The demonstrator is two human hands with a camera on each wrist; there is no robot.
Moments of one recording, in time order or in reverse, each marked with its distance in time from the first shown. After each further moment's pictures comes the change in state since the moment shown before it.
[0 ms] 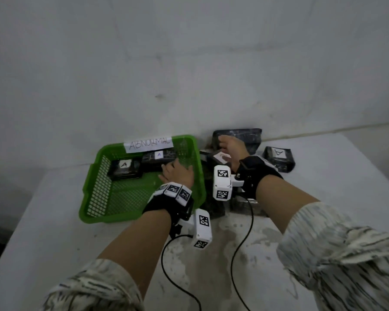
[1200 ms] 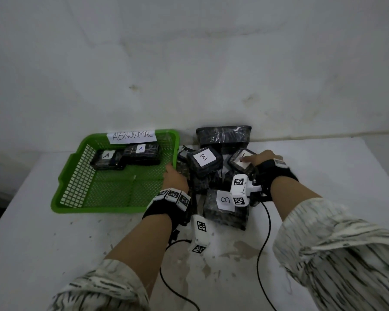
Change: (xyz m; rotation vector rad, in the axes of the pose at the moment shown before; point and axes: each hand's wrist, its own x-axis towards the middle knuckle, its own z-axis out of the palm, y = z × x) left_hand -0.010 0.037 0.071 -0.175 0.089 -0.157; right_hand 0.101 0.013 -0.147 -0.940 0.154 0.227
